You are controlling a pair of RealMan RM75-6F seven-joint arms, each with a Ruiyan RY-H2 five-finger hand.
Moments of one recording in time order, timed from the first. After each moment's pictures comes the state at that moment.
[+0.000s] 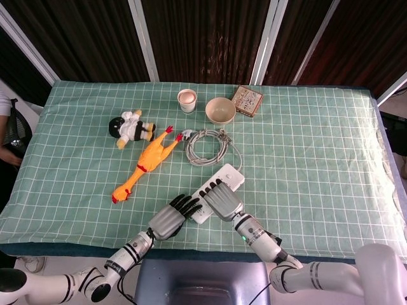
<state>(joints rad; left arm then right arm) -0.73 -1.74 -0.01 -1.38 1.36 0.87 0.38 0.77 -1.70 0.13 -1.48 -1.24 0.98 -0.74</state>
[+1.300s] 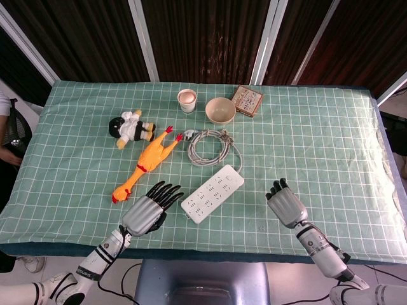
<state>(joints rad) -0.64 -1.53 0.00 -1.55 1.55 1.12 0.22 0.56 -1.35 -0.07 -1.62 -1.25 1.11 -1.10</state>
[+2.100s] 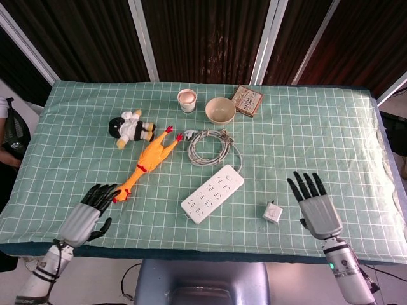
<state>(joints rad) -0.37 -1.24 0.12 -1.59 1.58 1.40 -0.01 0.32 -1.23 -0.08 -1.79 -1.36 1.47 -0.65</state>
